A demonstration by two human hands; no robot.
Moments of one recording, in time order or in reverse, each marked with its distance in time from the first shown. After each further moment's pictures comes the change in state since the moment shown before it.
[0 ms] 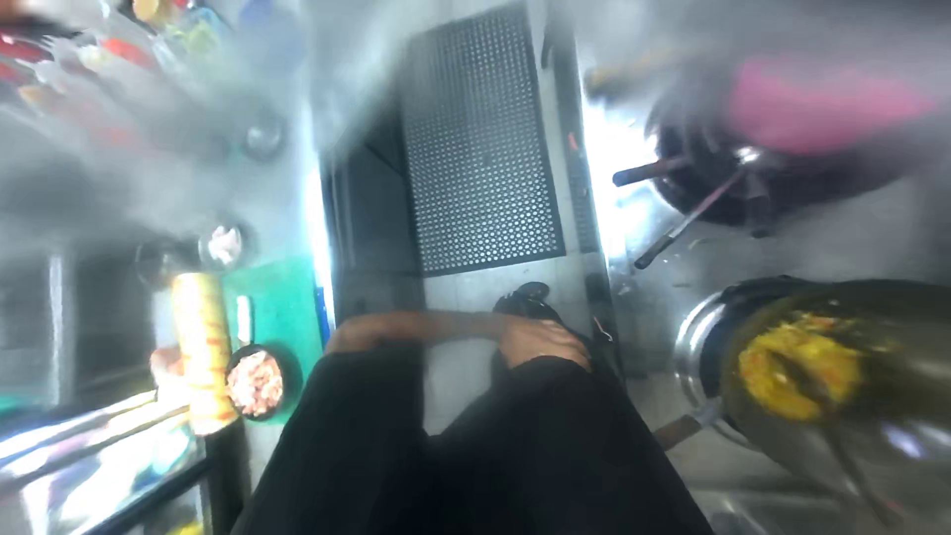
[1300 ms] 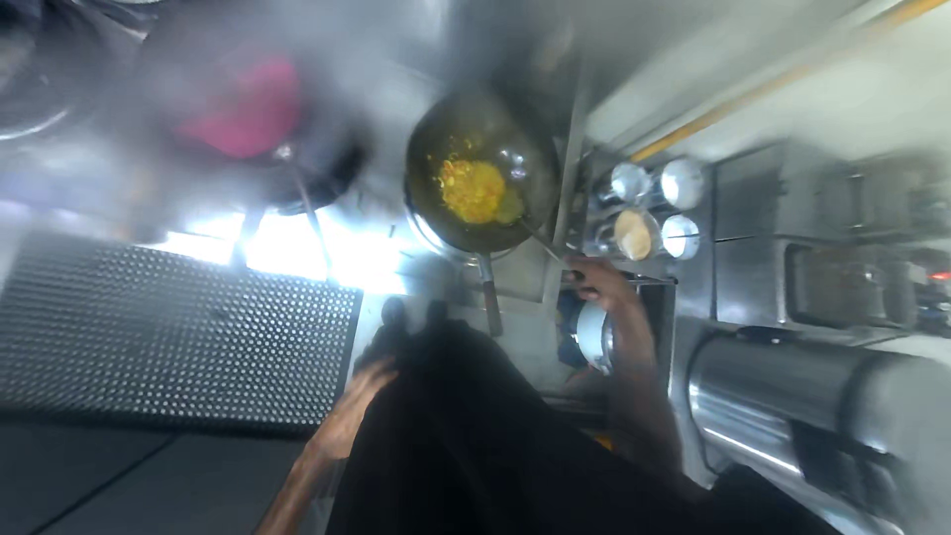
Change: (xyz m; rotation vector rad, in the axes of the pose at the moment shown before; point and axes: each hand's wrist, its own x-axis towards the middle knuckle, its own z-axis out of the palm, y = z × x) left_hand 0.036 -0.011 -0.012 -0.204 -0.179 -0.111; right_hand -0.038 0.133 0.043 1.260 -0.023 0.767
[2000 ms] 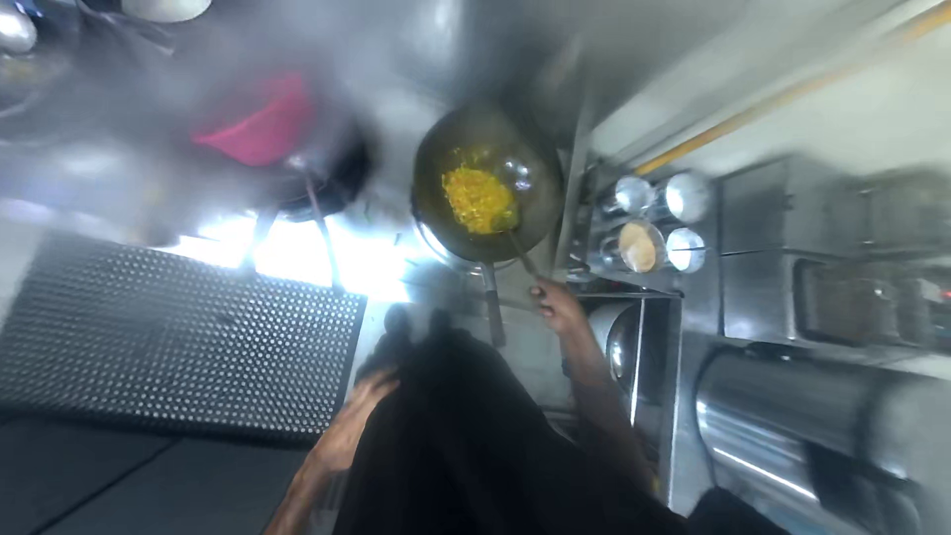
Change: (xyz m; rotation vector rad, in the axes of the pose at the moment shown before) left_hand -0.006 -0.001 0.008 -0.005 0.021 0.023; right_hand -0.010 0.023 0.084 0.448 -0.021 0.043
